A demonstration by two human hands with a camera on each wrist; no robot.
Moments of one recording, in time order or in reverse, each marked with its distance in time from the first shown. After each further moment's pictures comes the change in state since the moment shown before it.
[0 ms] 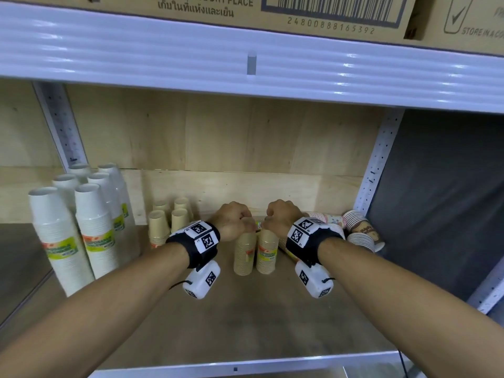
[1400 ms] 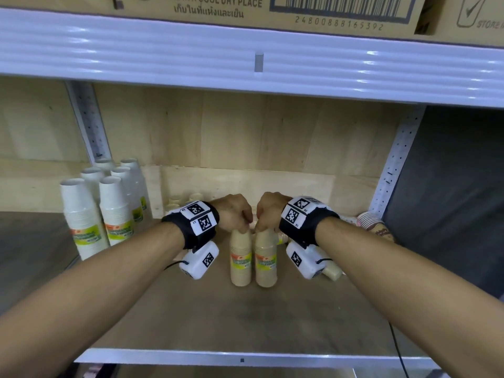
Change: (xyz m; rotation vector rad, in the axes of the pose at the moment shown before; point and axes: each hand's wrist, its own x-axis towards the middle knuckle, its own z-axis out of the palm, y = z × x) left_hand -0.022 0.017 -0.042 0.286 -0.243 -0.071; right_hand 0.001 -0.048 -0.017 -0.090 -0.259 -0.141
